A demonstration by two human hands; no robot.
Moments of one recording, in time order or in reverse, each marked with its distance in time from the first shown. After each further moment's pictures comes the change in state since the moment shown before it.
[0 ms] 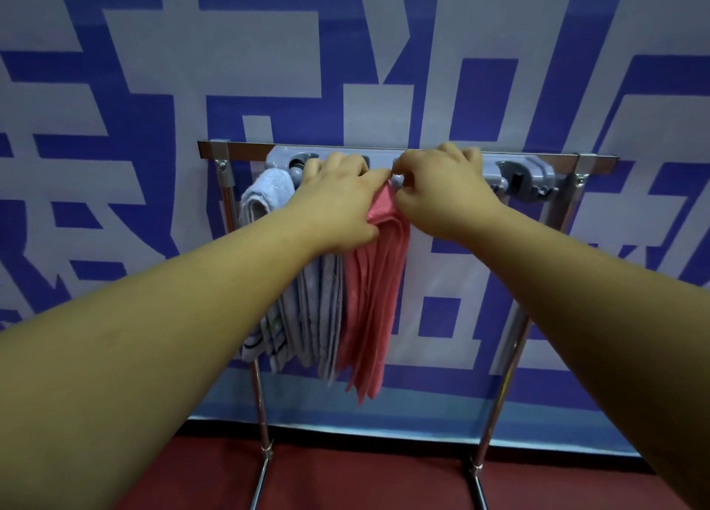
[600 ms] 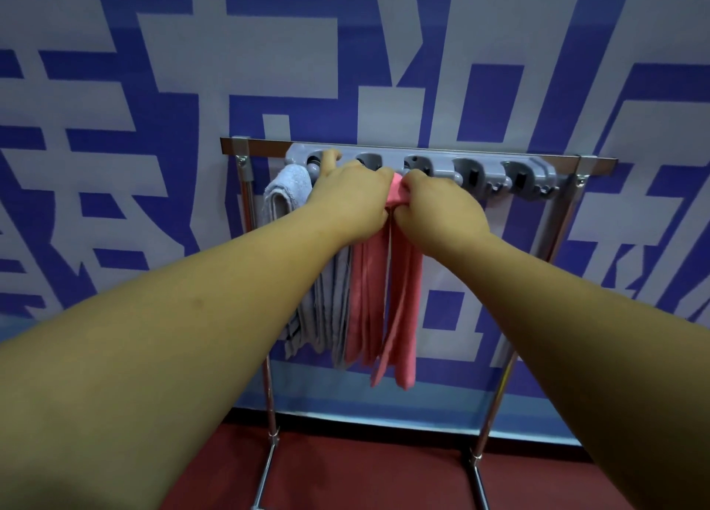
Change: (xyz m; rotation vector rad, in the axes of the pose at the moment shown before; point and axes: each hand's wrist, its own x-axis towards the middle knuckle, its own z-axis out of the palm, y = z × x) left_hand -0.004 0.007 -0.005 0.091 0.026 -0.073; right_hand -0.026 -0.027 0.015 0.018 -0.018 0.150
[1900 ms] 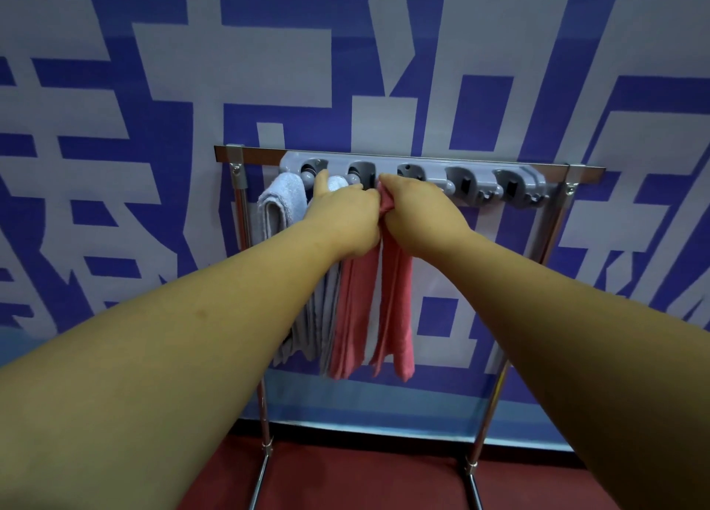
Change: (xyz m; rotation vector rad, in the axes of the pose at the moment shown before) left_hand -0.001 0.005 0.008 -0.061 -0.145 -0.024; right_hand 0.011 -0.006 -0.002 0.189 -0.096 -0.105
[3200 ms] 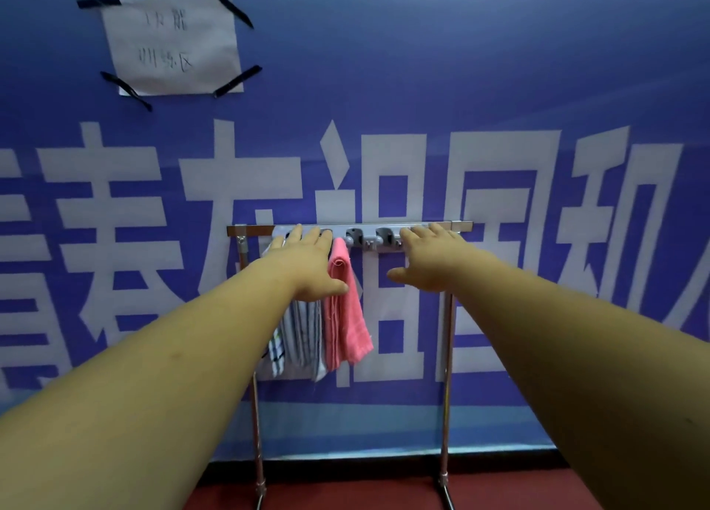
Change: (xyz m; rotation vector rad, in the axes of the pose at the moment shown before) left_hand -0.175 0.044 -0.135 0.021 -0.136 -0.020; right_hand -0.178 -0.030 -0.172 -0.482 -0.181 0.170
